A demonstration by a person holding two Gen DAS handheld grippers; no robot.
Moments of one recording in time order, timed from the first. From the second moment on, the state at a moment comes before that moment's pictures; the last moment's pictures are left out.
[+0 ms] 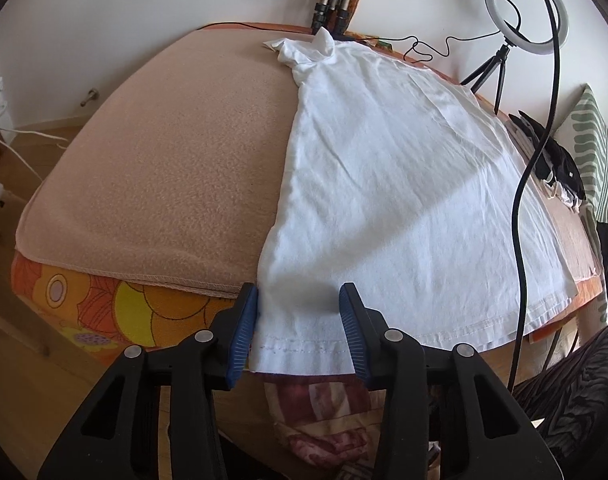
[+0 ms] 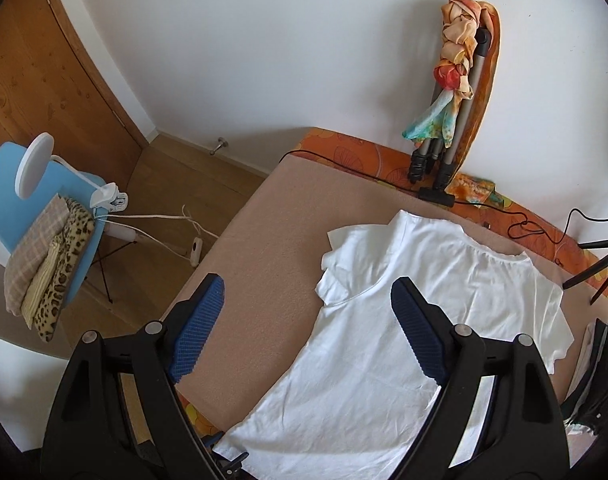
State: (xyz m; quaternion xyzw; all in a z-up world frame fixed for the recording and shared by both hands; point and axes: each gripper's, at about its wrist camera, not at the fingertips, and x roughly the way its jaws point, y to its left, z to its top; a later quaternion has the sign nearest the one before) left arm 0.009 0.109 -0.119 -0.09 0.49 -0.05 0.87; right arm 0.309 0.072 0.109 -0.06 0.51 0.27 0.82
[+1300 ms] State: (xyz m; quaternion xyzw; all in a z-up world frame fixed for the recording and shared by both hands) left arm 0.019 0.110 -0.099 -0.21 0.44 -0.16 0.86; right arm 0.437 0.117 -0.096 -0.06 0.58 0.18 0.79
